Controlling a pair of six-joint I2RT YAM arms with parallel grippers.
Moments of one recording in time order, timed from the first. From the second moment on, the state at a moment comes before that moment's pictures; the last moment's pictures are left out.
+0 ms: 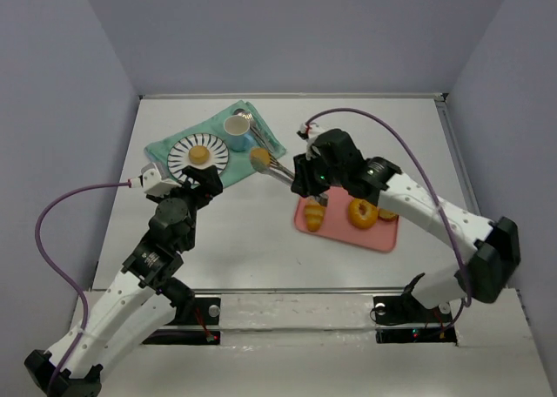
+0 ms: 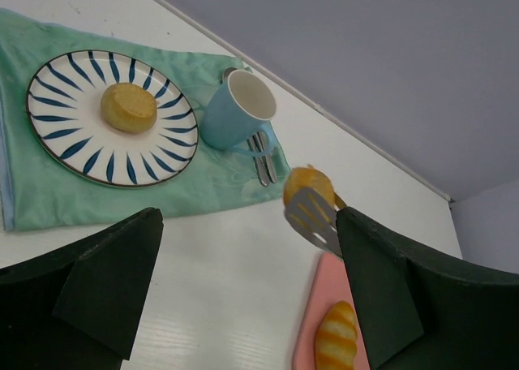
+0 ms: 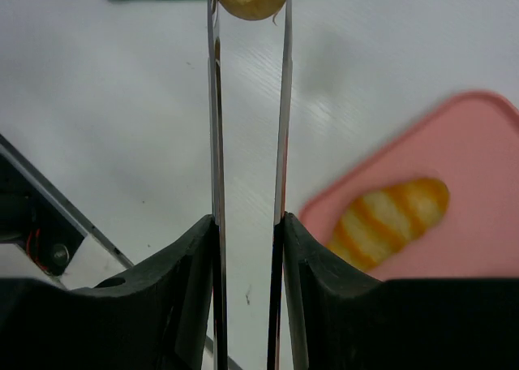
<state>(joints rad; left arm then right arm) -0.62 0.55 0.56 -0.12 -0.69 -0.69 0.78 1.37 1.25 -0.54 -0.05 0.34</state>
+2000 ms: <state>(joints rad) -0.62 0.52 0.56 -0.14 -0.70 -0.69 0.92 1.75 1.02 0.01 -0.58 -0.17</state>
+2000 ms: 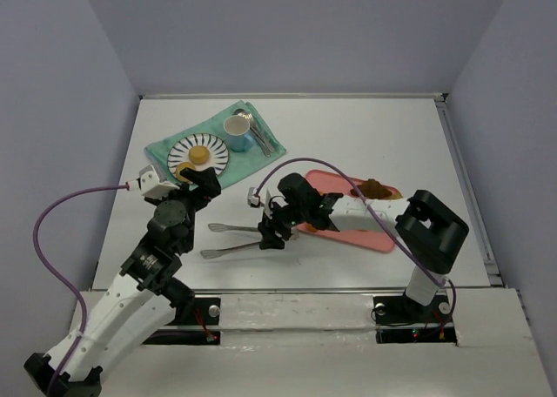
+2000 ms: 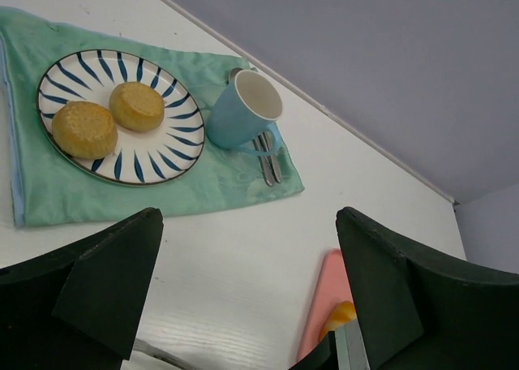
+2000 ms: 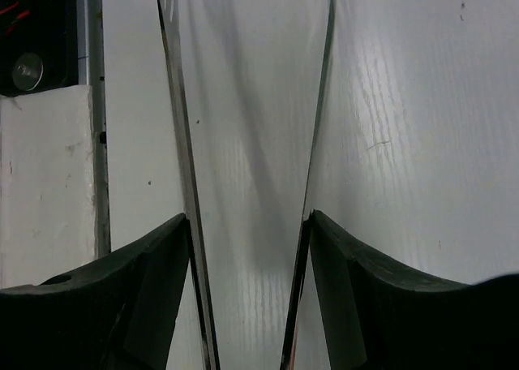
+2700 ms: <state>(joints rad) -0.62 0.54 0.56 -0.15 -0.71 -0.69 0.91 1.47 0.92 0.14 -0.04 0.08</state>
